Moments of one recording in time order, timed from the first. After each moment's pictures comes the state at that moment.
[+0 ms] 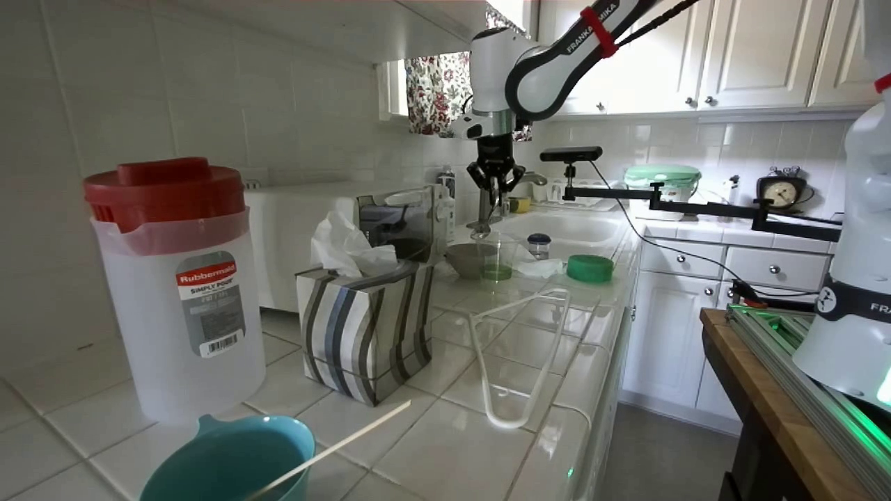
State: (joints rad) arm -0.19 0.23 -0.08 -2.00 -0.53 2.31 -1.40
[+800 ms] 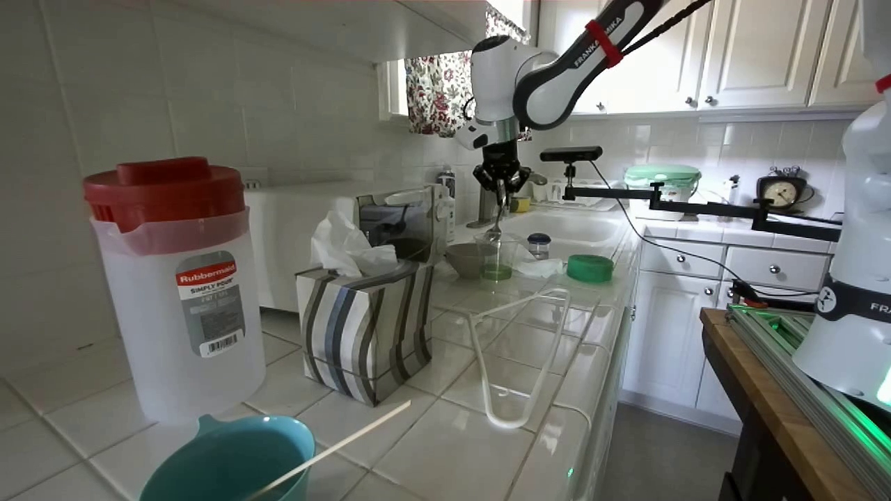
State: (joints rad) arm -0.16 0.25 -0.12 -2.01 -0.68 2.30 -1.36
